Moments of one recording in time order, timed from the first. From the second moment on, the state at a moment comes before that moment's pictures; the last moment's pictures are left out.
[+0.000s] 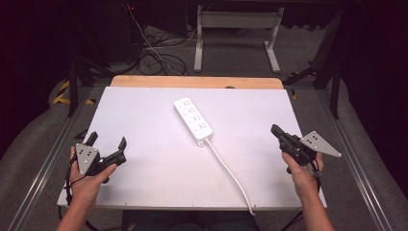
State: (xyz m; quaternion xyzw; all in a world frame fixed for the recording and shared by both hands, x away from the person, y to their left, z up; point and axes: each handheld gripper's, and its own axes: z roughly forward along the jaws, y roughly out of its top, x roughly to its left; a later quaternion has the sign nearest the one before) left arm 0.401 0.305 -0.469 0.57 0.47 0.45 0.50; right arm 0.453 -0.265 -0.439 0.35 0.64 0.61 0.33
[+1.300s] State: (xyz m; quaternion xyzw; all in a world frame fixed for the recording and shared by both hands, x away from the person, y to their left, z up) left arm 0.397 0.304 -0.467 0.57 0.46 0.46 0.50; right arm 0.458 -0.259 -0.443 0.36 0.64 0.59 0.33
